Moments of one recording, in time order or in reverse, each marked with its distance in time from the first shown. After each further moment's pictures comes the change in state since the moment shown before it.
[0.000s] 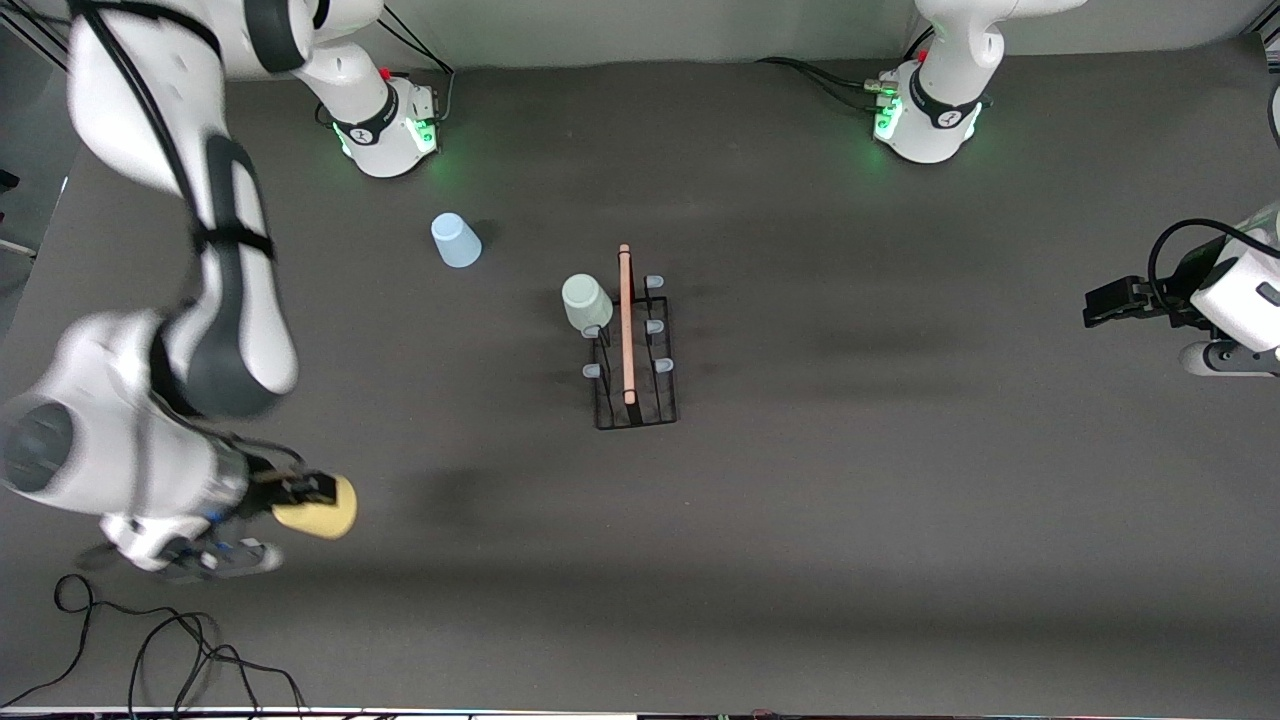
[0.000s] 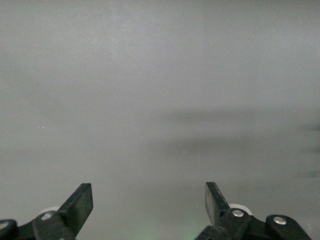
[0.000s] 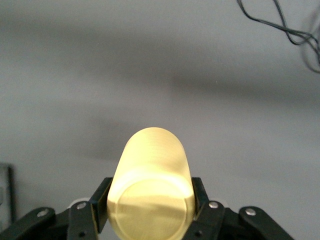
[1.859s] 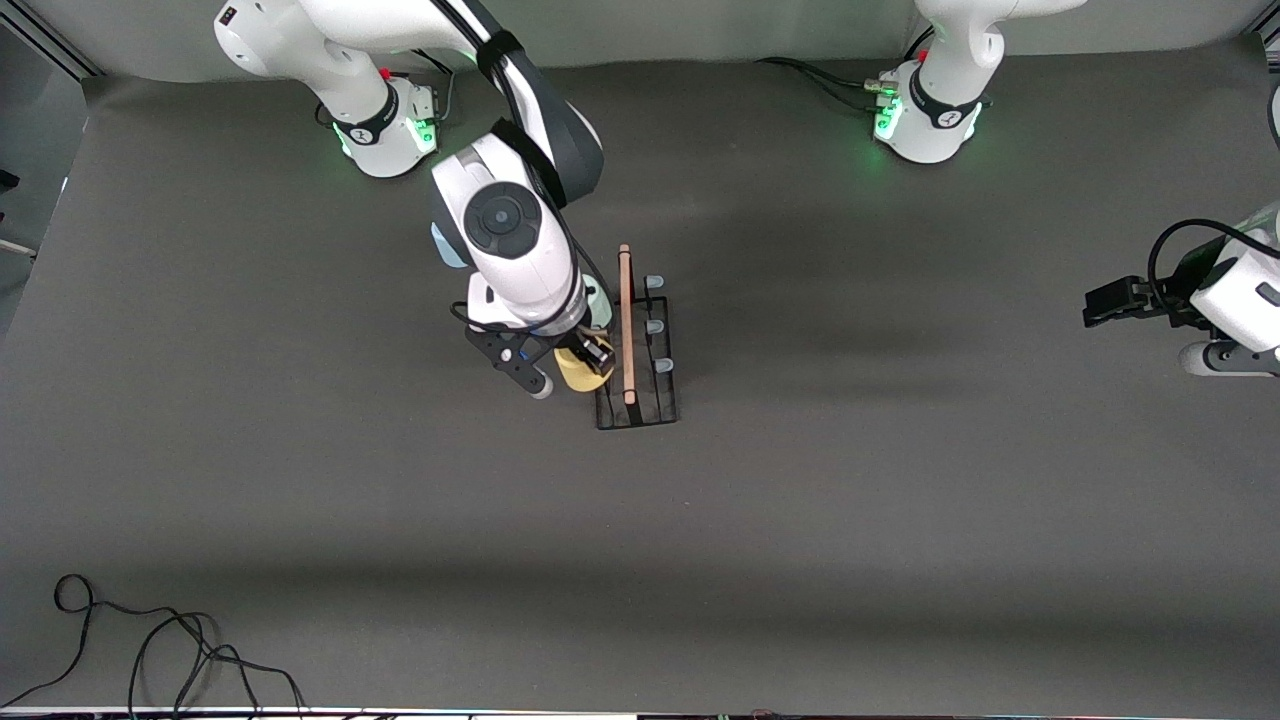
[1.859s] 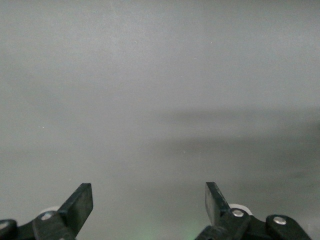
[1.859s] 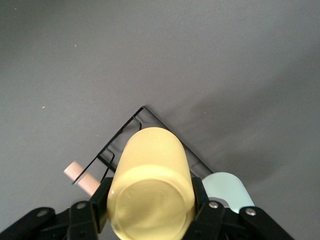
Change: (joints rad) left arm 0.000 0.000 0.000 -0.001 0.000 0.000 0.000; right arm 0.591 -0.092 0.015 -0.411 0.002 0.358 1.393
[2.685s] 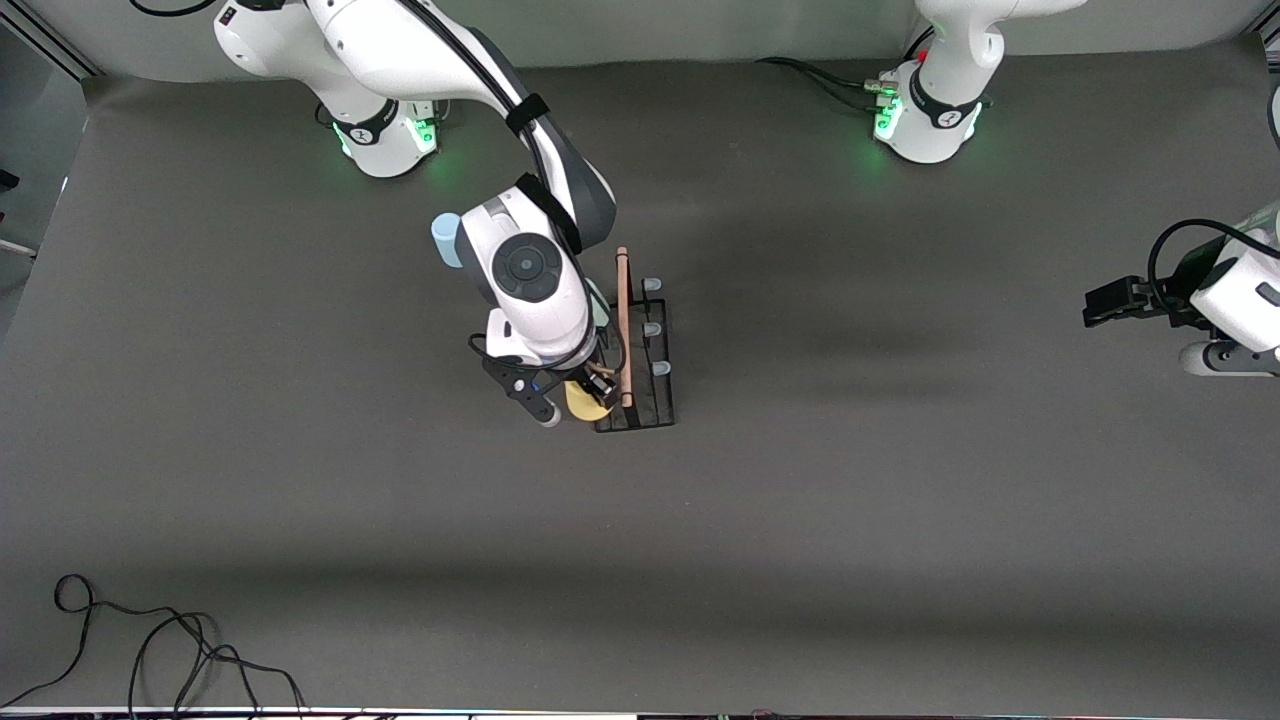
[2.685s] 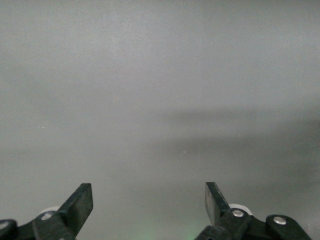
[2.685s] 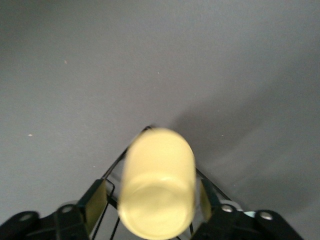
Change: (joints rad) left arm 0.000 0.000 0.000 0.000 0.000 0.000 0.000; right arm -0.008 0.092 -0.013 0.010 0.005 0.107 0.017
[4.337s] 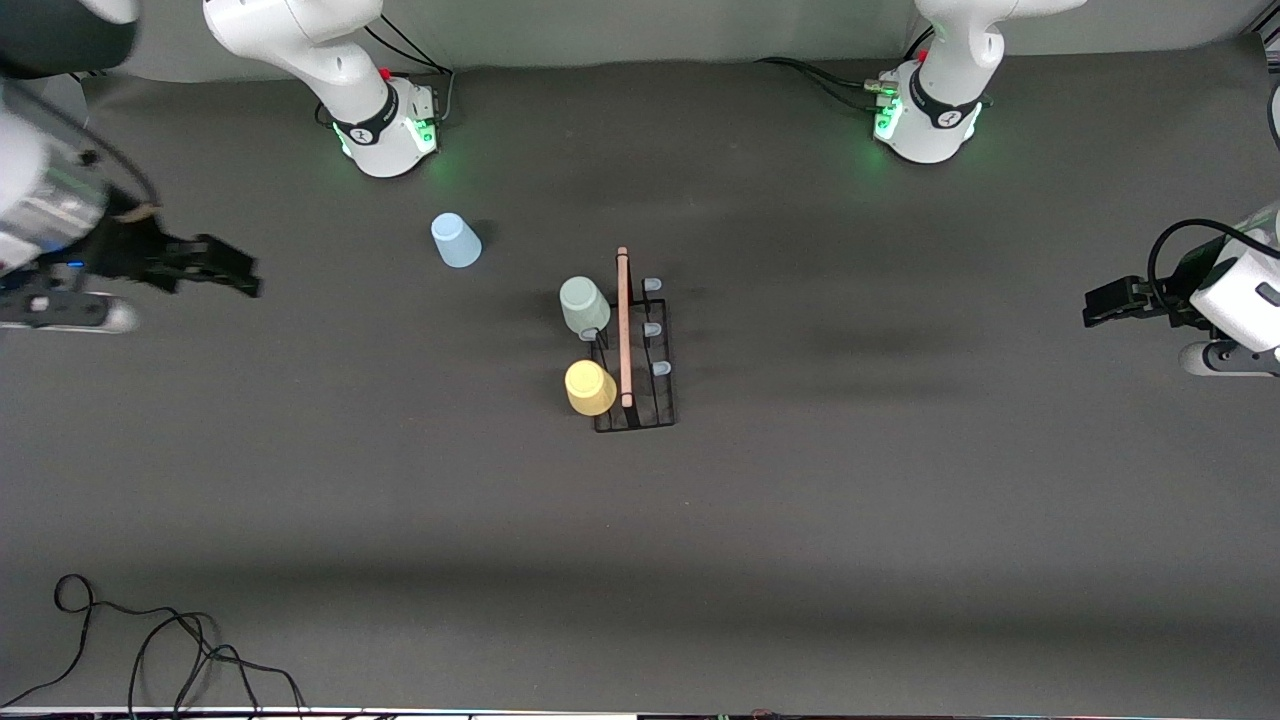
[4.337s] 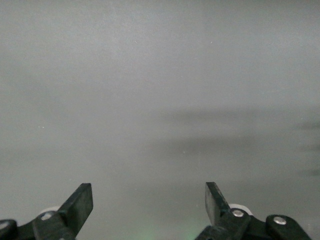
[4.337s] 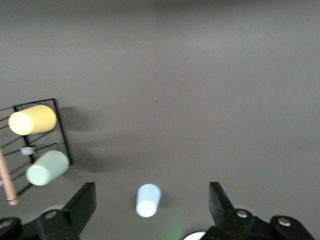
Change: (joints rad) left arm 0.000 0.000 0.000 0.000 0.000 0.000 0.000; right arm -0.639 -0.540 0.124 0.062 -0.168 -0.680 -1.167
